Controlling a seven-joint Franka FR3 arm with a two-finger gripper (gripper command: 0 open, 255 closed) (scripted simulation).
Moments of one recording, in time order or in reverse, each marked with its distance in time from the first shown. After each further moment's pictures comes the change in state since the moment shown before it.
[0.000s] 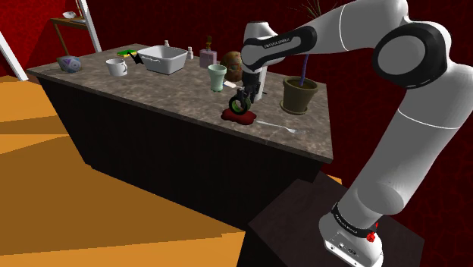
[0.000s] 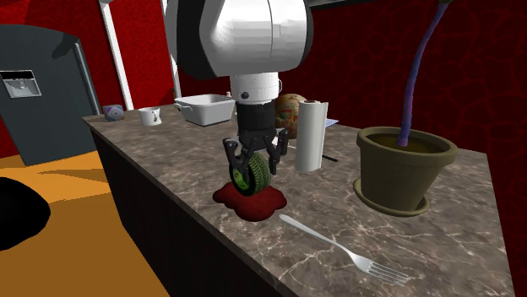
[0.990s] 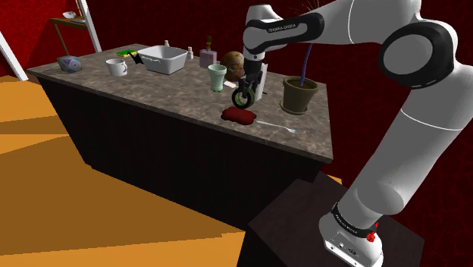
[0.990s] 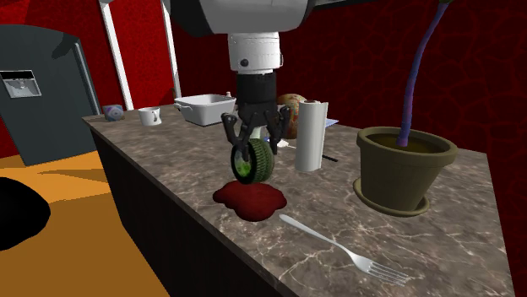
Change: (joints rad) arm 0.000 -0.027 0.000 0.097 -0.001 -0.127 -0.006
